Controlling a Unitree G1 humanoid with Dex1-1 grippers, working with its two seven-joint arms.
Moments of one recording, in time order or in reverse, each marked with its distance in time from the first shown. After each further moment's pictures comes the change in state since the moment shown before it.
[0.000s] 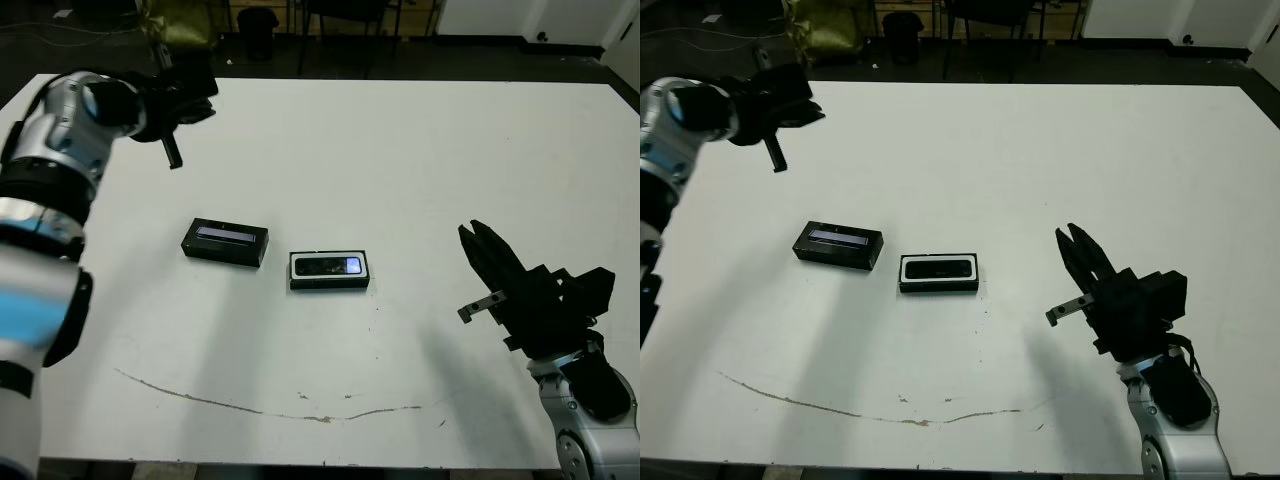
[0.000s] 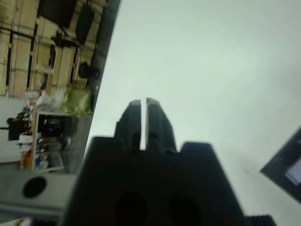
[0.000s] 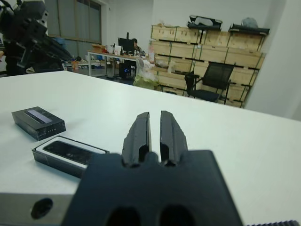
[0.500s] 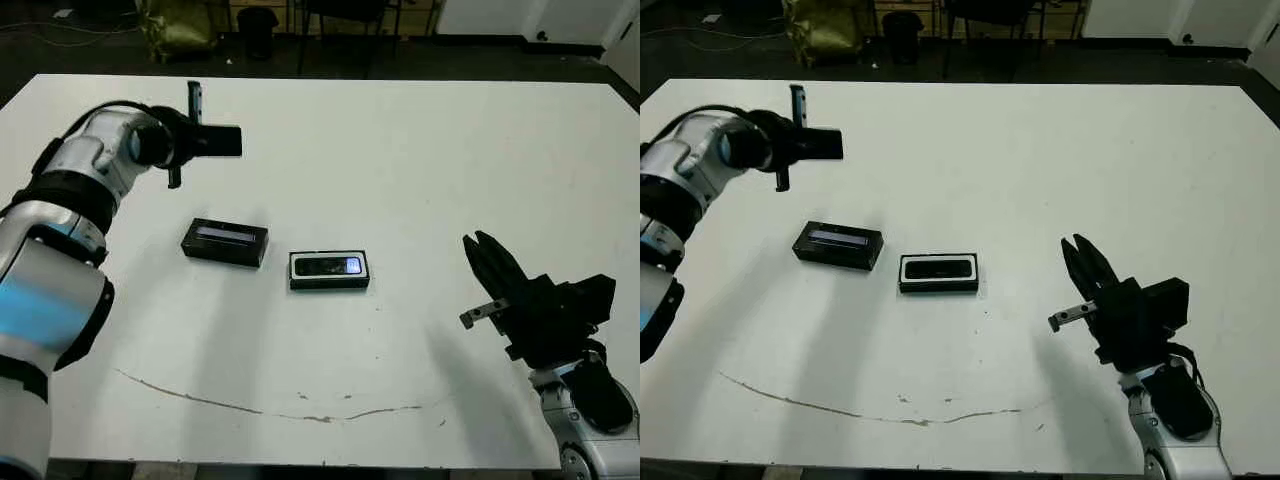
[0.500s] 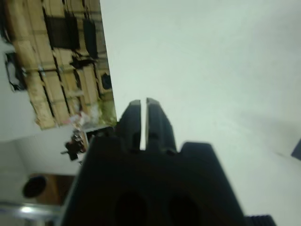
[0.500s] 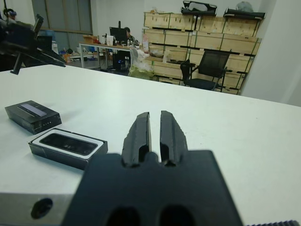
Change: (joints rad) left arm 0.043 0.007 -0.172 0.026 0.233 -0.246 0.242; right arm 0.033 -0.001 0.005 -0.039 -0.009 0.060 -0.041
